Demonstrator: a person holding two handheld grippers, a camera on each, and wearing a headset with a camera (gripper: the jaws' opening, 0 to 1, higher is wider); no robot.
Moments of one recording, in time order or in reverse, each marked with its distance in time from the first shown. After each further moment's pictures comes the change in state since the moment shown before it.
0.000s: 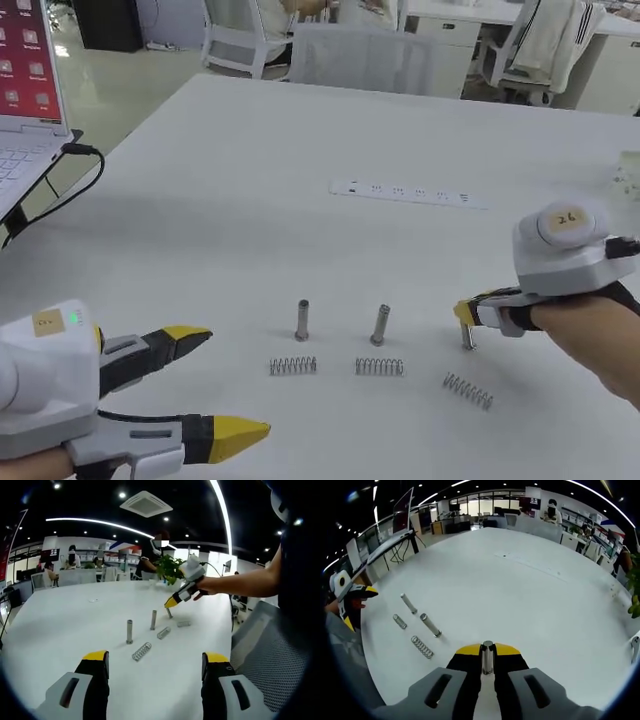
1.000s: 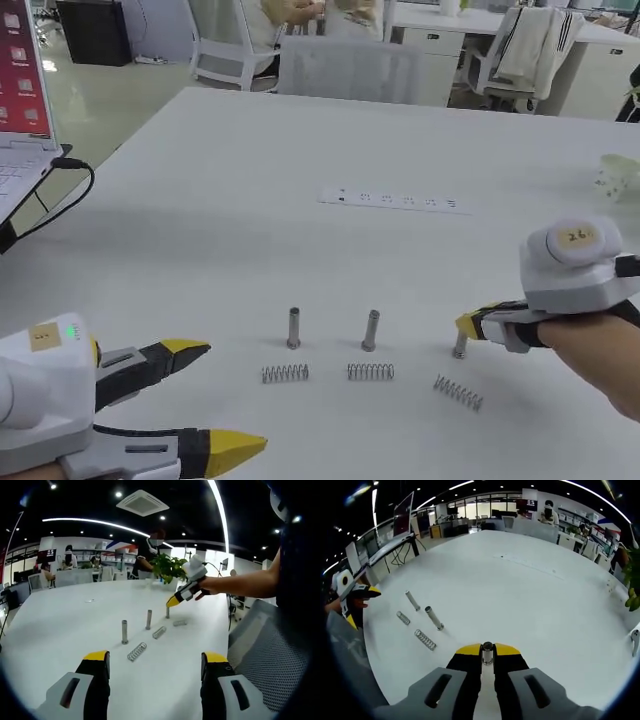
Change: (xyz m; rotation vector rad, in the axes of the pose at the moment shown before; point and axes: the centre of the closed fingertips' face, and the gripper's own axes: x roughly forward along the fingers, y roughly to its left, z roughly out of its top) left arm 0.001 -0.008 0.000 0.012 0.011 -0.024; right arm -0.016 -0.003 -0.012 0.020 -0.026 -0.006
